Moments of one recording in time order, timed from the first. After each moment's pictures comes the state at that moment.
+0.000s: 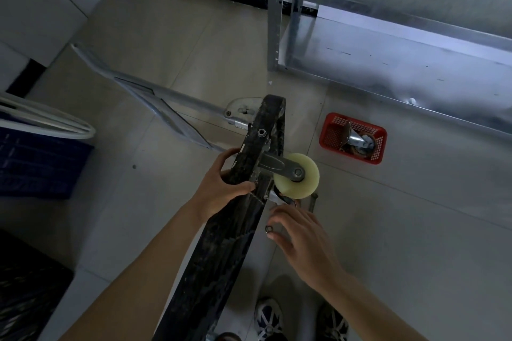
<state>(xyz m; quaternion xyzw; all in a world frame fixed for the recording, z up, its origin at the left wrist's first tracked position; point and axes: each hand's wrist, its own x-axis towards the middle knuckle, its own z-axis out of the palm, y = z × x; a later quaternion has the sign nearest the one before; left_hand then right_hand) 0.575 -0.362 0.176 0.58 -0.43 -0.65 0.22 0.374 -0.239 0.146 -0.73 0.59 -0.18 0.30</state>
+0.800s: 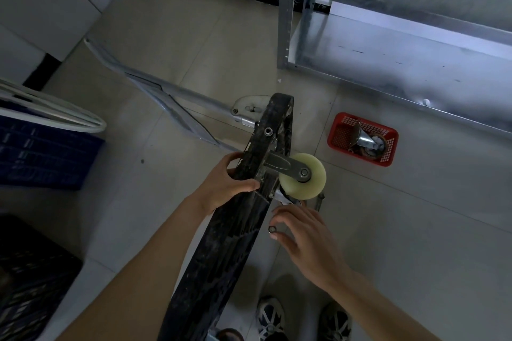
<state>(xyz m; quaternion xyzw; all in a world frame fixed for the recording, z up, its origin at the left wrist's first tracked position) 0.575 -0.368 0.179 0.61 -0.41 -0.67 0.15 0.367 -0.244 0.137 -0.75 0.56 -0.18 0.31</state>
